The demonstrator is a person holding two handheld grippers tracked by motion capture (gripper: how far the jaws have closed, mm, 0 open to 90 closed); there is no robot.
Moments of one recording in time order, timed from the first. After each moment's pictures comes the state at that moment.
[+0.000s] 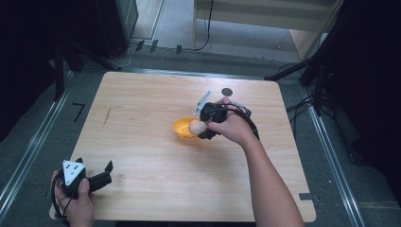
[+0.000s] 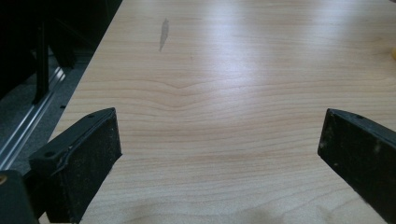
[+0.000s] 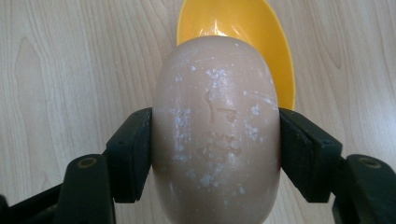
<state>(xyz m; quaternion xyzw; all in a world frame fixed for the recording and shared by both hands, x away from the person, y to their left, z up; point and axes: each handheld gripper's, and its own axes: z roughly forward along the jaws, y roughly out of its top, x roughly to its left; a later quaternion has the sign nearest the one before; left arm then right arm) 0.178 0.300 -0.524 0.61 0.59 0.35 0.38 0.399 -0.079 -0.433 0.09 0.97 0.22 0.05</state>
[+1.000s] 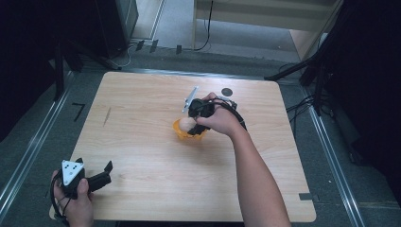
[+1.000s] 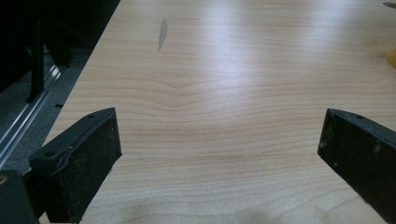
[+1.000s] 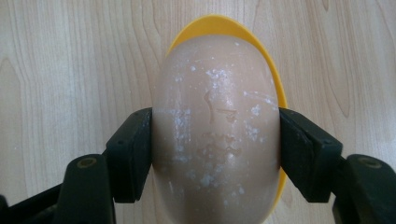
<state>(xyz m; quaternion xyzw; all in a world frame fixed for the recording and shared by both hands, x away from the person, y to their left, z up) 0.178 0.302 -0.524 0.61 0.60 0.35 0.39 0.424 -0.046 -0.446 0.05 0.98 0.21 0.03</state>
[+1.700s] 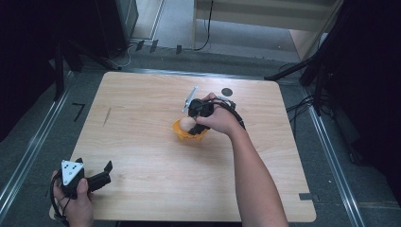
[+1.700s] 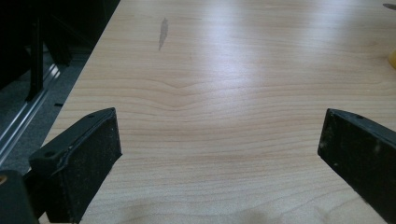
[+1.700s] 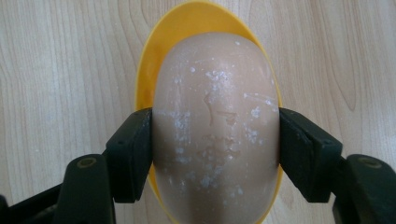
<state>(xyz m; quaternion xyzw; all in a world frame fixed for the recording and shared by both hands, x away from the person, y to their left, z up) 0.178 0.303 -0.523 0.61 0.60 0.35 0.39 0.432 -0.045 -0.456 0.06 0.98 0.20 0.02</state>
